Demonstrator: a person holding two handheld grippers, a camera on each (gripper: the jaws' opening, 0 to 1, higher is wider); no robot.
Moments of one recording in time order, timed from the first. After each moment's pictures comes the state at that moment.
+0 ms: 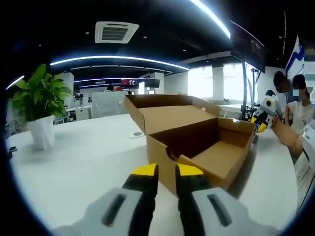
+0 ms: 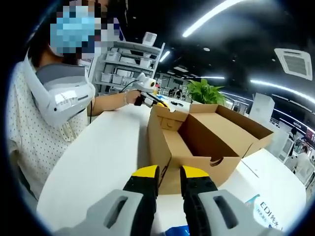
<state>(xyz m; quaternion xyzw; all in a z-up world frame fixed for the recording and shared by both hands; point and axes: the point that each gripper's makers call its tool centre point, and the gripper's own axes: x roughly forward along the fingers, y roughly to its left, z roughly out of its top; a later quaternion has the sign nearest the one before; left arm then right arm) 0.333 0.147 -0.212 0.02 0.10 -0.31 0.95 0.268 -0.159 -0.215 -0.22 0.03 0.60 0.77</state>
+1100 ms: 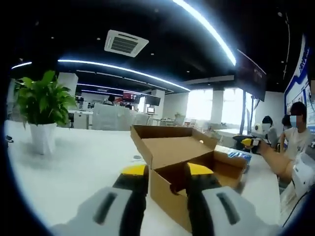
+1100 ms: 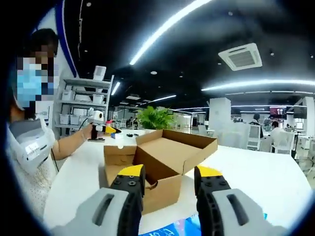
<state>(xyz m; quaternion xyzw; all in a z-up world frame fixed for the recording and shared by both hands) 0.341 0.165 -0.134 -0.06 0.04 -0.32 0.94 0.346 -0.212 -0.136 -0.03 -0.02 0.45 0.89</state>
